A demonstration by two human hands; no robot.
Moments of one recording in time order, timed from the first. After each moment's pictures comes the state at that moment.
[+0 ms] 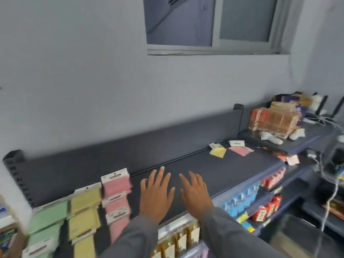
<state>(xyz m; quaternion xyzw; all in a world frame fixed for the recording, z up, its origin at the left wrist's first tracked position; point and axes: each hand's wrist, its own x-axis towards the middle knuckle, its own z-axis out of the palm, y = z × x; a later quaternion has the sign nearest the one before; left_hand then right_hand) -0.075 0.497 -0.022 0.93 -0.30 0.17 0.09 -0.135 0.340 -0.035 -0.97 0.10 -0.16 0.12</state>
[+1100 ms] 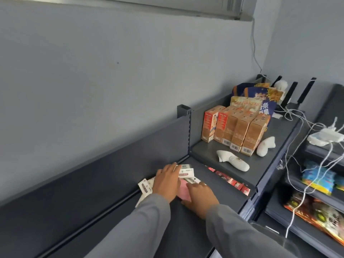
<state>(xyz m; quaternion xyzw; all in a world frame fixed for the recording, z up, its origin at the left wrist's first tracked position) 0.153 -0.054 -0.056 0.88 -0.46 0.02 0.11 0.025 -0.143 -0.060 -0.97 0.23 0.05 0.08</state>
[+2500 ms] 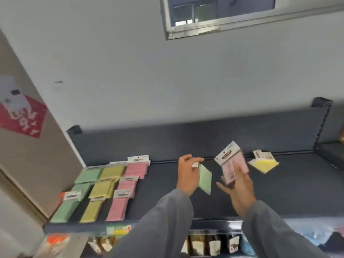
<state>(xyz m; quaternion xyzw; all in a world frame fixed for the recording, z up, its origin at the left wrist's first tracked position) -0.045 0.298 0.012 0.85 -0.03 0.12 0.51 -0.072 0.138 -0.017 -0.48 0.16 -0.07 0.86</state>
